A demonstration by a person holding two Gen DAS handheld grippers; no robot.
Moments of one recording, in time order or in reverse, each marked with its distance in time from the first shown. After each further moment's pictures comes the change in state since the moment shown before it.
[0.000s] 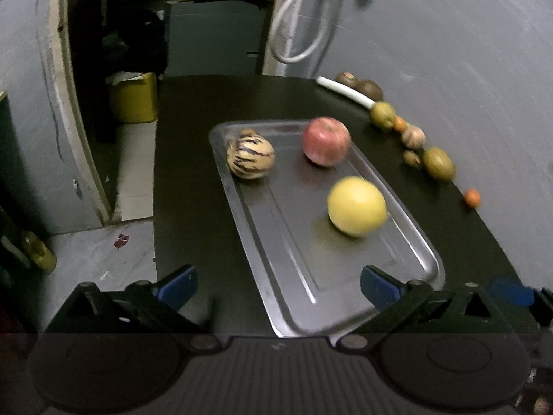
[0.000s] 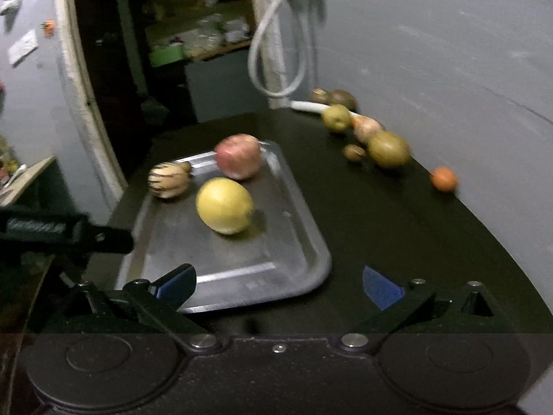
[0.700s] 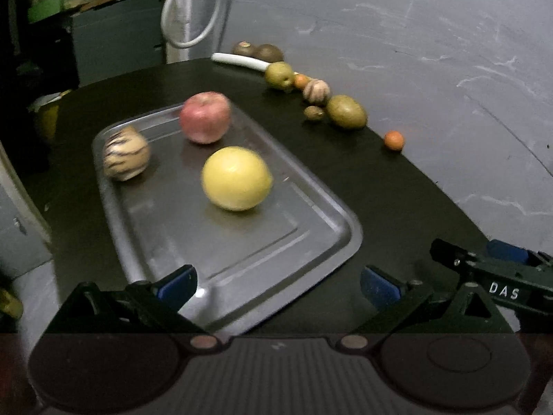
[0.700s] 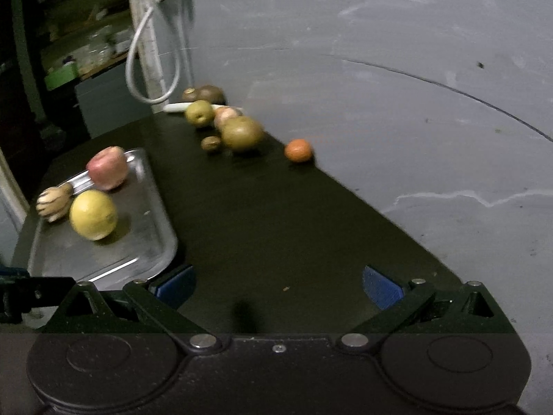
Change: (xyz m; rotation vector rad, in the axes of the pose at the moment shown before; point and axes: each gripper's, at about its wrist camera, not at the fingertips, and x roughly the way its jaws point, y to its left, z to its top) left arm 0.028 -0.078 -0.003 0.220 0.074 -0.177; right arm -0.020 -0.070 -0.018 0.187 0.003 -0.315
